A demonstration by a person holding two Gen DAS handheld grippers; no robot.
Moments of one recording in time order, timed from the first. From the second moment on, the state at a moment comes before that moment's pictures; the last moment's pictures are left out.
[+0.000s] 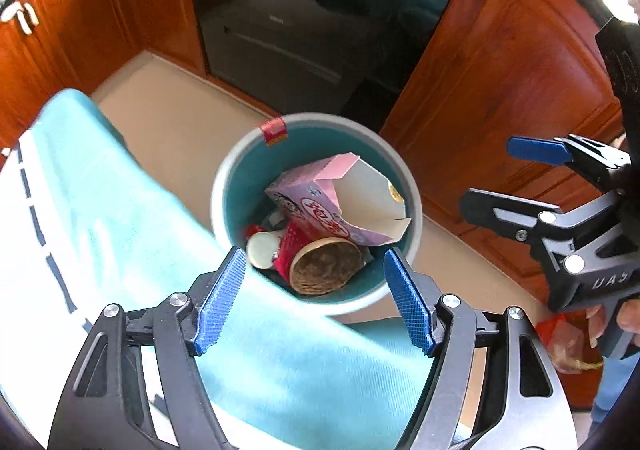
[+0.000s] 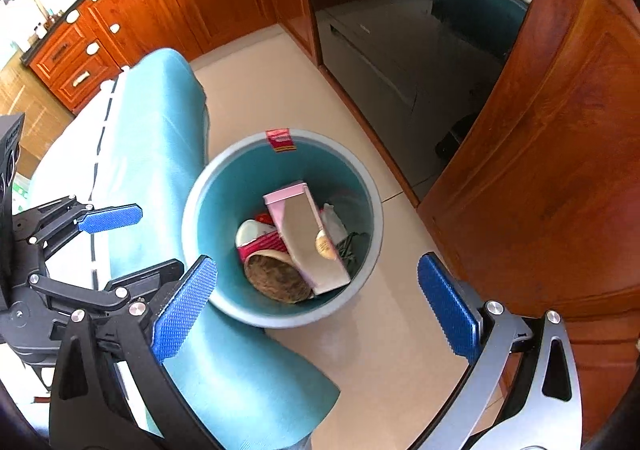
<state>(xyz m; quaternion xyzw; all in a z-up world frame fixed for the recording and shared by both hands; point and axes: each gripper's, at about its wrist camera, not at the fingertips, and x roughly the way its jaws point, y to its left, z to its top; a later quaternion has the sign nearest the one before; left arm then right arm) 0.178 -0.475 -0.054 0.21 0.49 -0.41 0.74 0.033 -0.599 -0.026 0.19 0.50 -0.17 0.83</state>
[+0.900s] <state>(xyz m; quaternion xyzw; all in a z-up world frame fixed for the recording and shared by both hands) 0.114 -0.367 -0.017 0.17 0.43 -0.34 0.82 -0.044 -0.500 -0.024 0.18 0.51 -0.21 0.81</state>
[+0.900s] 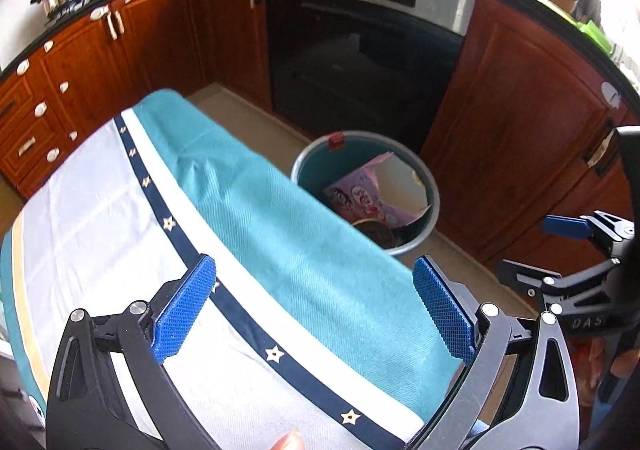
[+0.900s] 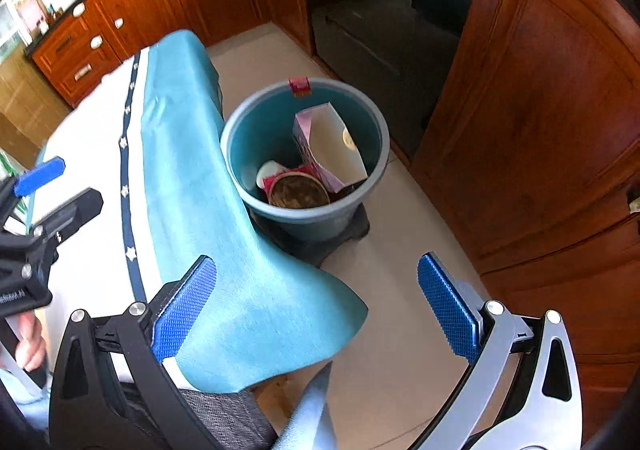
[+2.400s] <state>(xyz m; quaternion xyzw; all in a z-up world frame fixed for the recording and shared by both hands) 0.129 -0.381 -0.068 0.21 0.47 -0.32 0.79 -0.008 -0.505 -0.067 0.13 0.55 -0.23 0.80</state>
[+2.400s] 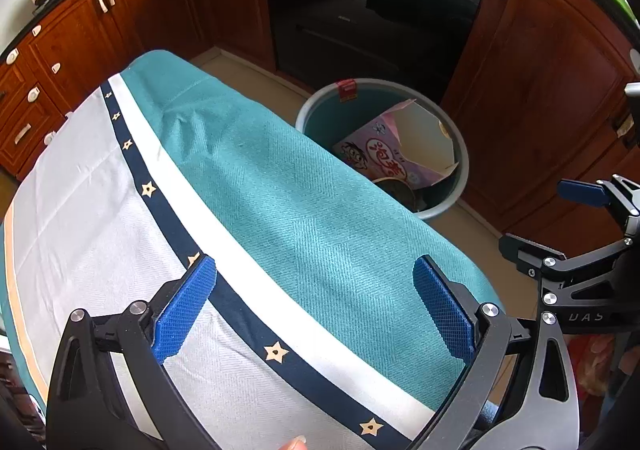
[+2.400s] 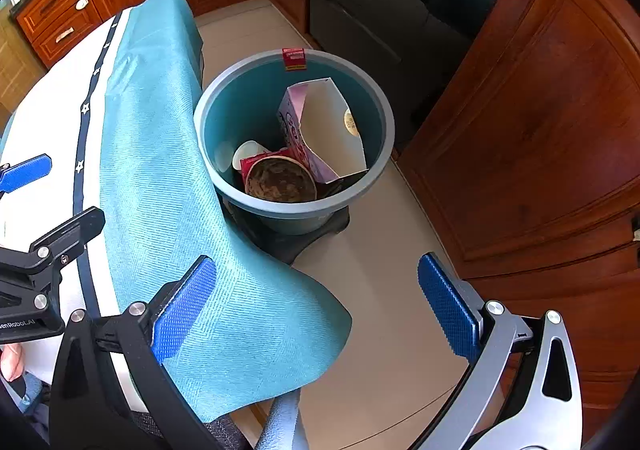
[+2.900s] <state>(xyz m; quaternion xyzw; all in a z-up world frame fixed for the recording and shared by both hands) 0.126 -0.380 -0.063 0.21 0.47 -0.33 0.79 -0.009 -0.505 -0.066 0.14 0.55 -0.22 0.80</state>
